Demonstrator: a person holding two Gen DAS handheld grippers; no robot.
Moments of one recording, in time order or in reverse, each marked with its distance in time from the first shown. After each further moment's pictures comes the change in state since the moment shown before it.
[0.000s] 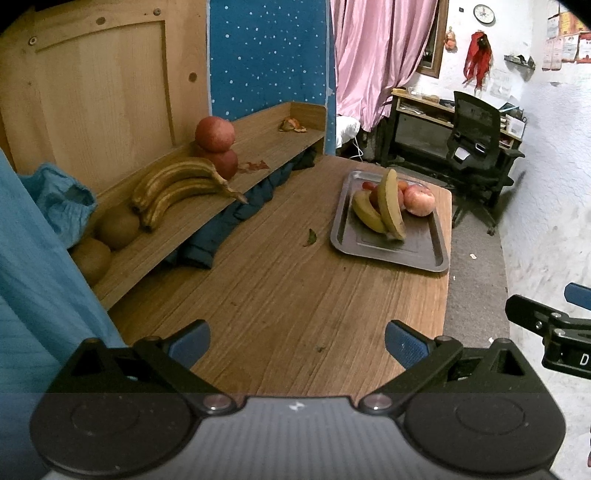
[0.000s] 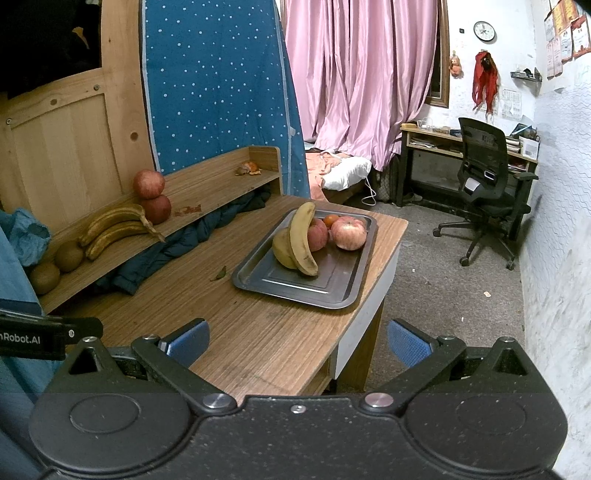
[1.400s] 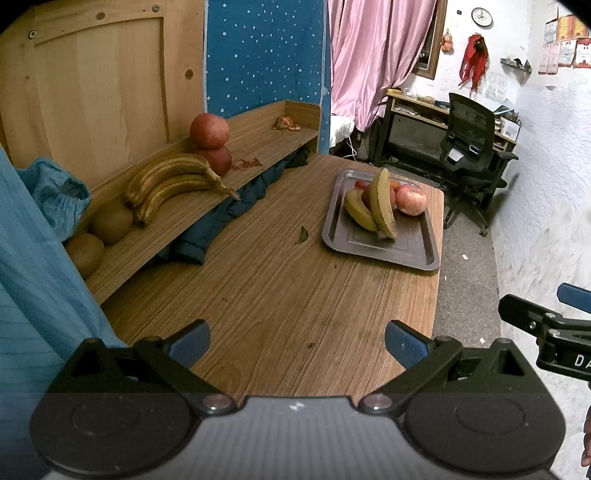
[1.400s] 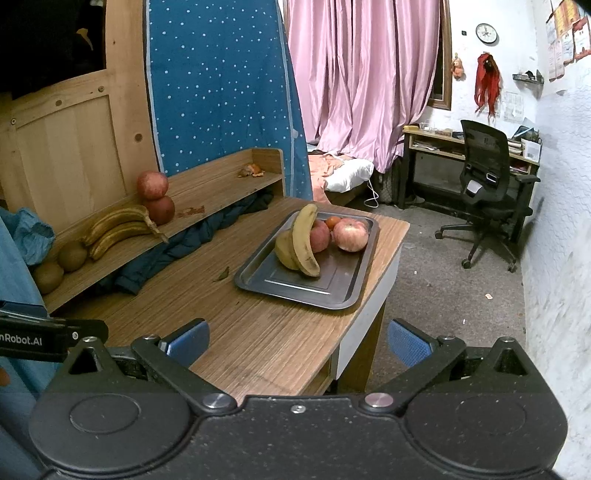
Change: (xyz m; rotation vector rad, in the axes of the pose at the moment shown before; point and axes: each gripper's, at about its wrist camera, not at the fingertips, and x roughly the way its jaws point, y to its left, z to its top) left arm -0.002 0.001 0.000 -0.013 0.005 -0.031; right arm 0.000 0.001 0.000 0.002 -0.002 0.000
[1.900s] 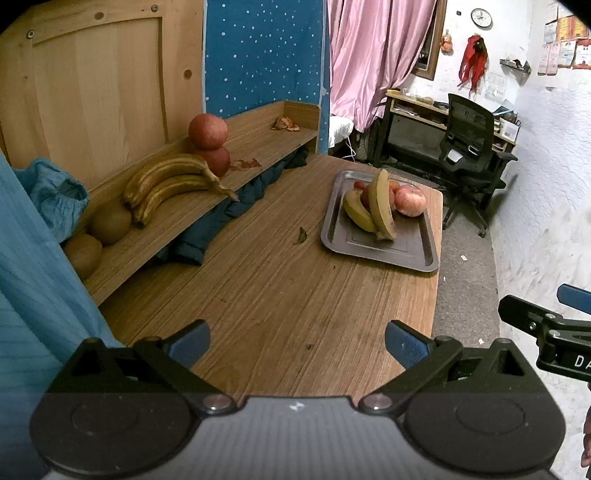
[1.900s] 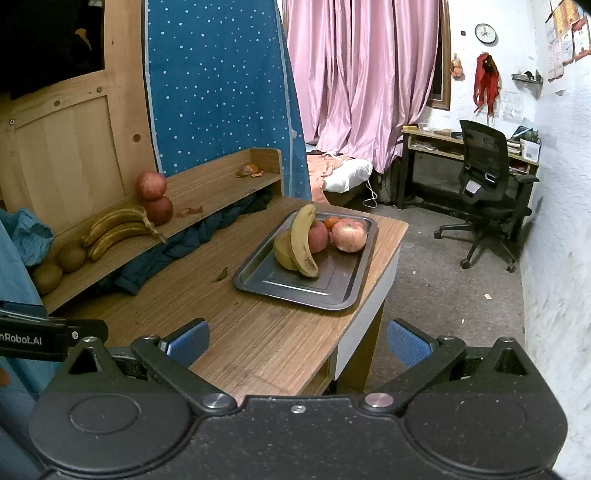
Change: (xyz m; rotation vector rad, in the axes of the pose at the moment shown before) left arm 0.001 0.002 0.000 -0.002 0.000 -0.001; right arm 0.000 -0.001 0.000 -0.002 0.000 0.002
